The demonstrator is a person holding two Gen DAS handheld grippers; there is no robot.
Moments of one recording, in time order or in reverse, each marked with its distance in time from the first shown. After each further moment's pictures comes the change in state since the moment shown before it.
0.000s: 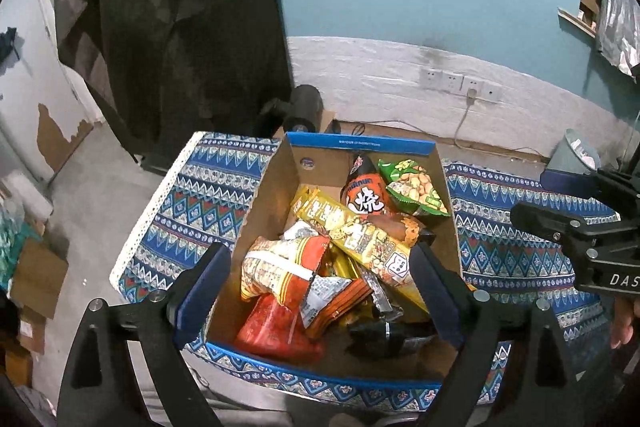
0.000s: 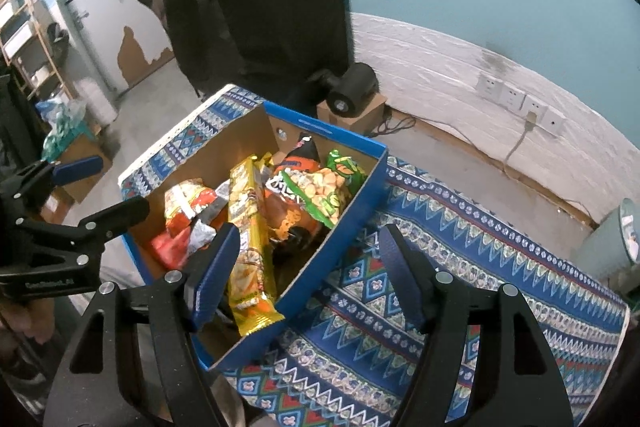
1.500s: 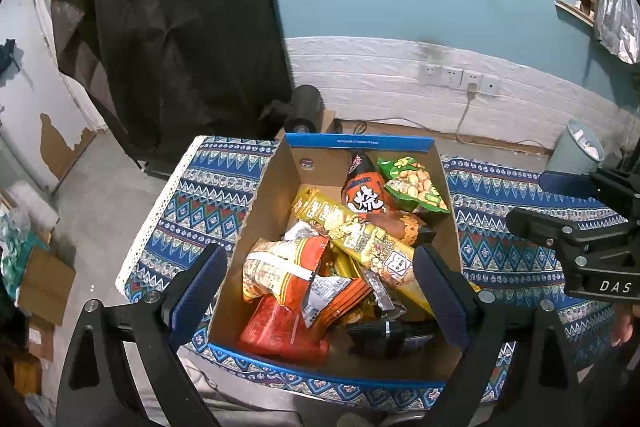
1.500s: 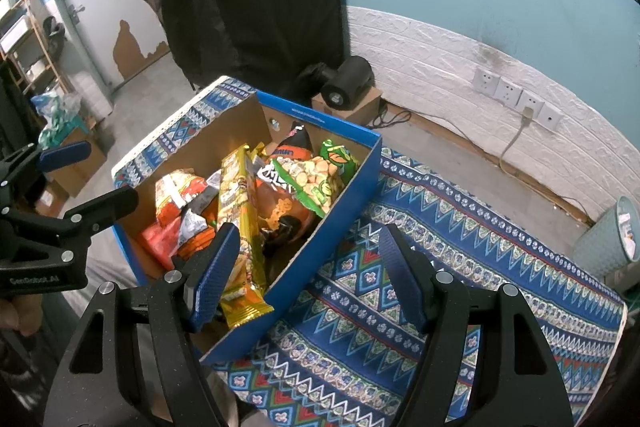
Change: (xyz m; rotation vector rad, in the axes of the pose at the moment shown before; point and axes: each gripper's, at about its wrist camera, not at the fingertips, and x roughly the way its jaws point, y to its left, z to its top) left arm 0.000 -0.006 0.001 0.028 0.004 0.018; right arm 0.005 -0.001 -0.006 -0.009 0.020 -0.020
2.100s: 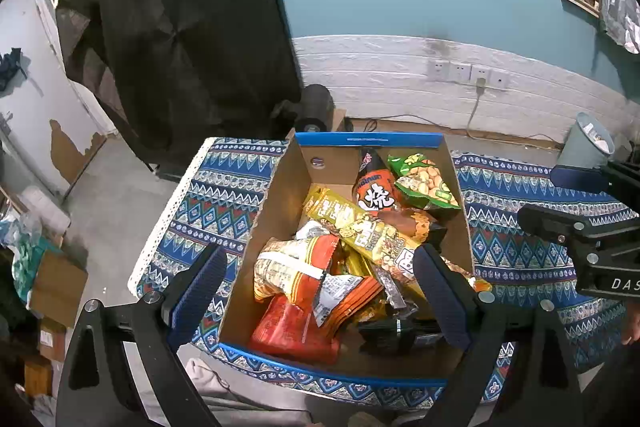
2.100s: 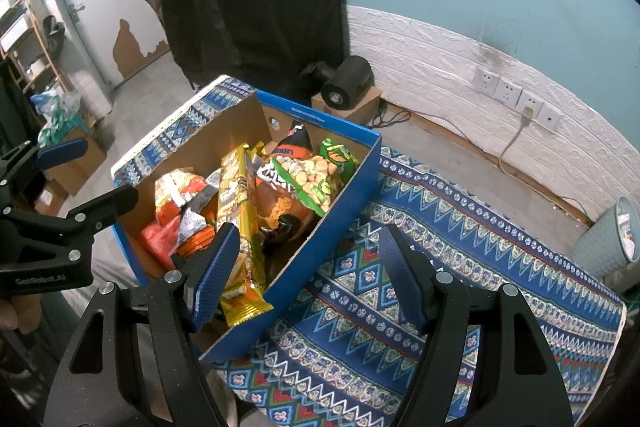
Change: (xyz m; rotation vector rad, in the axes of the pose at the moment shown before) left arm 0.000 -0.002 0.000 0.022 0.003 0.049; right arm 0.001 0.000 -0.001 -0.001 0.003 0.000
